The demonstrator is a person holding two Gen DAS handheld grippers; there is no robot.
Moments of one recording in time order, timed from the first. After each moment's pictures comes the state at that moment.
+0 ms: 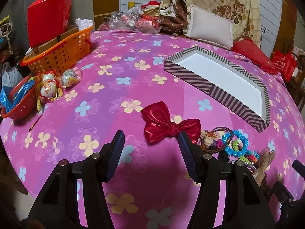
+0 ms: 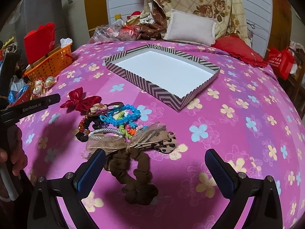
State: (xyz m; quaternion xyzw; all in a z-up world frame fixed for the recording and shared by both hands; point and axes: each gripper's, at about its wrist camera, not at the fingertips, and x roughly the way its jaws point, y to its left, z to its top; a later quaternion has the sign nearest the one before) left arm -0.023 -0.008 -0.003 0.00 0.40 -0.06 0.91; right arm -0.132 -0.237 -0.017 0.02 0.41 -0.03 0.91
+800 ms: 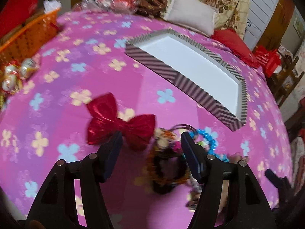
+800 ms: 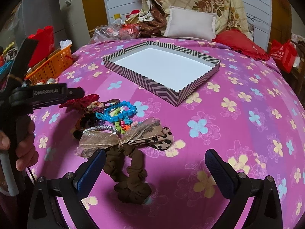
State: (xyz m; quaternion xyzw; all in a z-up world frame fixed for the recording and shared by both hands) left arm 0.007 -0.059 -0.011 -0.05 0.48 -0.16 0.86; right arm -0.133 -0.254 -0.028 0.04 0.41 -0.02 0.91
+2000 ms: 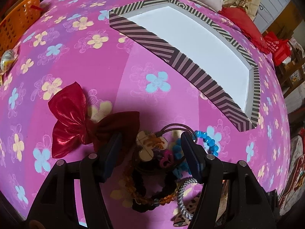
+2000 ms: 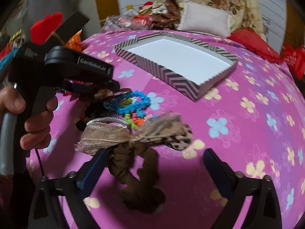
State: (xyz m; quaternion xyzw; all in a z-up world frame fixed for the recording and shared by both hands) left arm 0.050 -0.097 -0.041 -0.03 0.57 -0.14 0.81; right arm -0.108 -0.228 -0.049 0.01 0.44 0.03 0.89
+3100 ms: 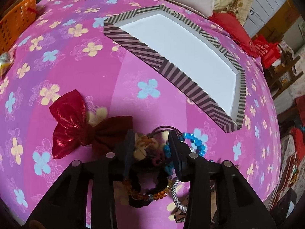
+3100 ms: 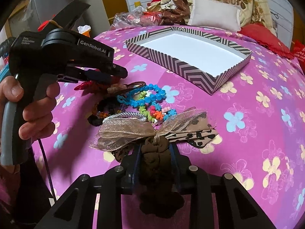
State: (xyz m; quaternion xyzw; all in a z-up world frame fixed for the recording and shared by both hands) left arm 0.046 -0.094 -0.023 -0.05 0.56 -0.18 0.81; right arm -0.117 -0.228 -0.054 0.05 0.44 0.07 0.89
